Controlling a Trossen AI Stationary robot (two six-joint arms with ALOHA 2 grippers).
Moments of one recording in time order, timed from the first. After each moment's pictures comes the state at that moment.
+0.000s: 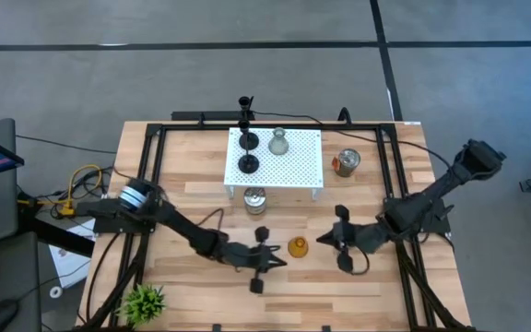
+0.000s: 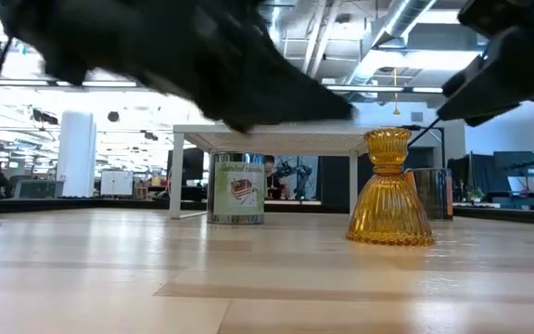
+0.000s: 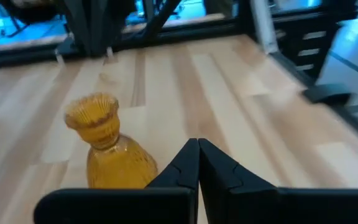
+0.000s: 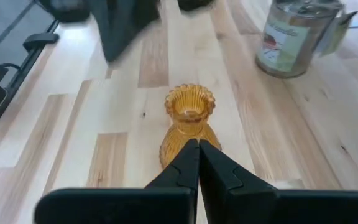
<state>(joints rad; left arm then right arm) -0.48 1.78 0.89 0.77 -0.33 0.04 0.63 1.18 0.44 0.11 0.53 0.44</state>
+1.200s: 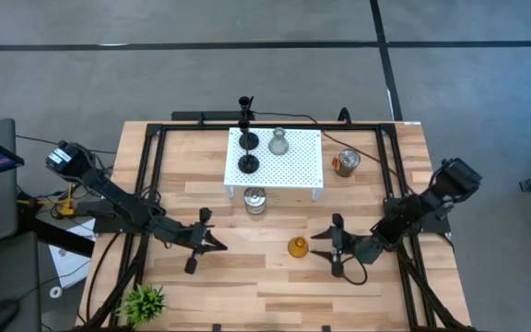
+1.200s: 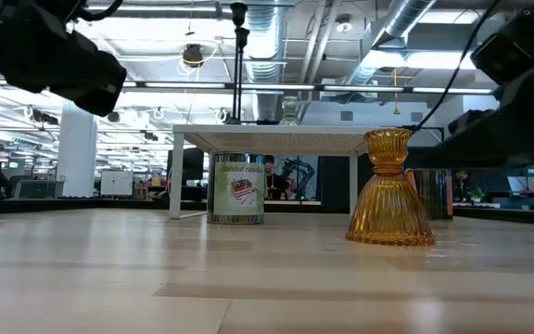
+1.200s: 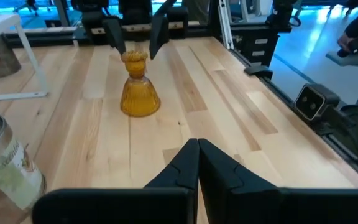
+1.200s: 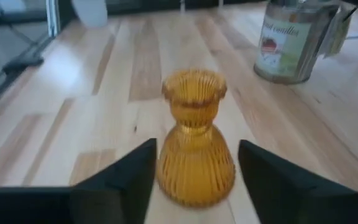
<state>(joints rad) -0.59 1.03 0.24 0.69 -0.33 -0.06 0.67 1.59 0.29 0.83 0.69 0.41</state>
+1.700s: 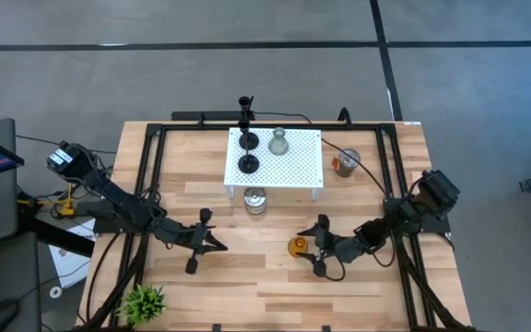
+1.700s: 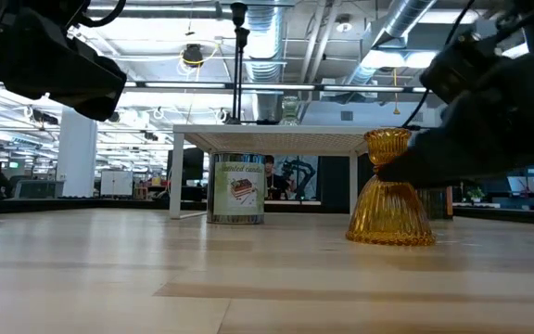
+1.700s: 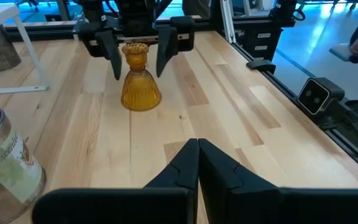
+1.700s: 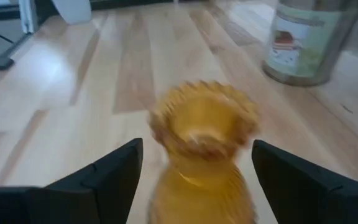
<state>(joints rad) -0.59 1.05 0.24 0.69 -0.34 -0.07 0.57 1.81 0.43 0.90 0.61 0.39</state>
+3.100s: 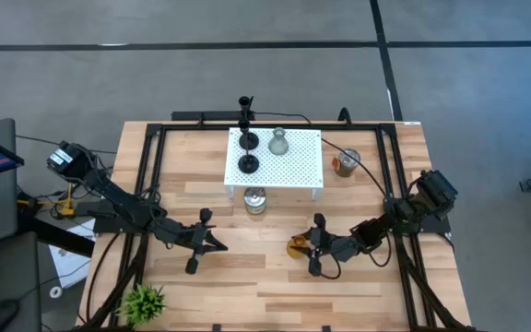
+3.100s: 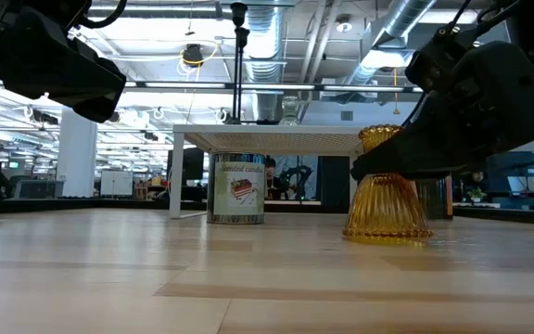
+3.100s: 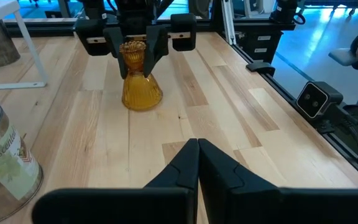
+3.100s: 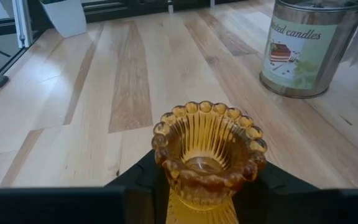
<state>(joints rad) -0.59 1.05 0.24 0.69 -0.34 -0.10 0.54 1.82 0.47 0.90 0.61 0.39</state>
